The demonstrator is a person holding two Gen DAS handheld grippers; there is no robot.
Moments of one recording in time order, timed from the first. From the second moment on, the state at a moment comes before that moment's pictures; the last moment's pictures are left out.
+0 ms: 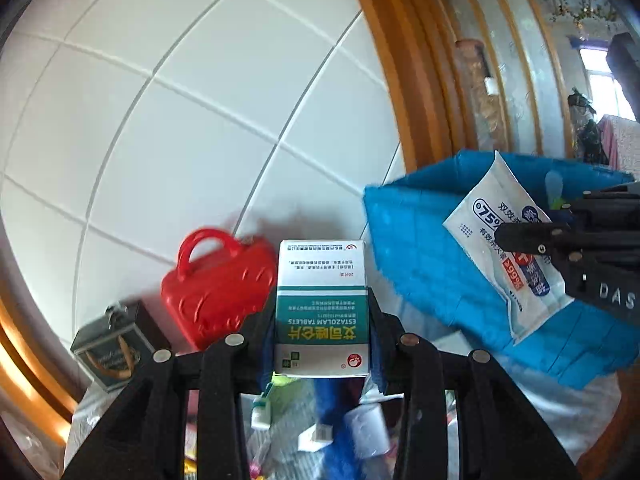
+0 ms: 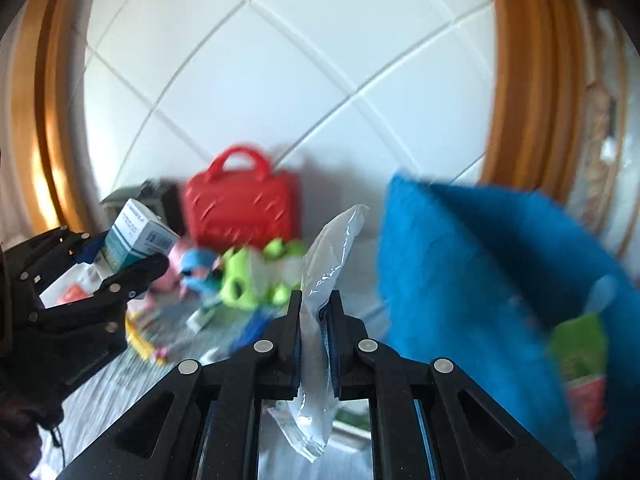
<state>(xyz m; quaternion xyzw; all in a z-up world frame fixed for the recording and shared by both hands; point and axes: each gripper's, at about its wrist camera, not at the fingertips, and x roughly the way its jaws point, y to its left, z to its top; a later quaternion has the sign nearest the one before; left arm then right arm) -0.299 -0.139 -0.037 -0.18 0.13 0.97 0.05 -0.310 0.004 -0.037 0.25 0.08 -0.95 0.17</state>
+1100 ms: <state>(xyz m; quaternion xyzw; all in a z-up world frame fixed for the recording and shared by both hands) -0.310 0.207 0.038 -0.13 0.16 0.97 0.09 -0.245 0.322 0.043 0.21 0.01 -0.98 0.02</state>
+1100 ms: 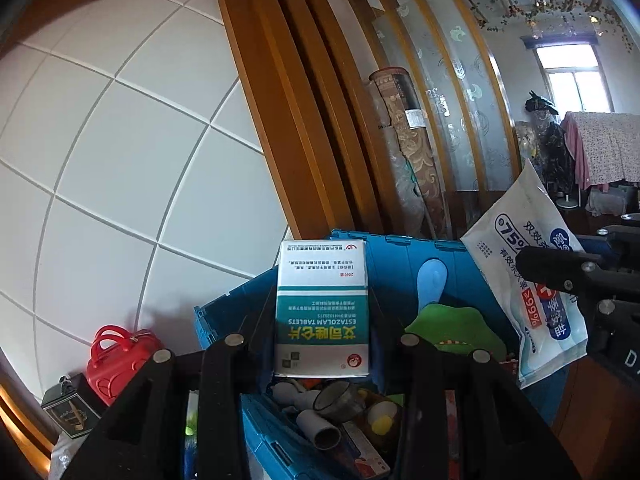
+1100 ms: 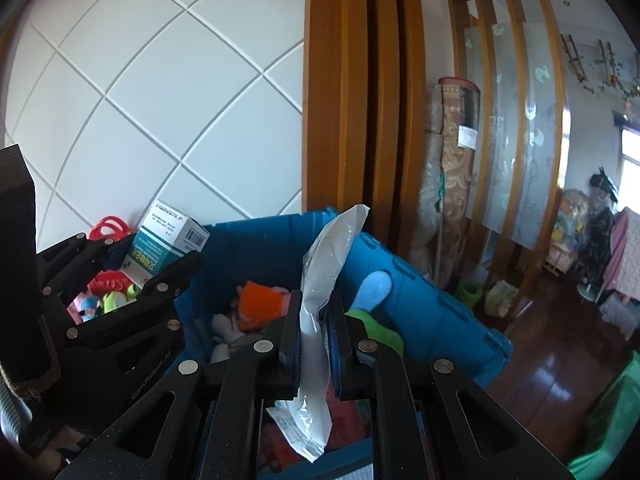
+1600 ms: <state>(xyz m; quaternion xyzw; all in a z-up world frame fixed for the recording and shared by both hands) -0.376 0.228 0.035 -0.16 0.18 0.97 0.01 -0.343 0.364 0.035 0.25 -0.01 -0.97 -0.01</state>
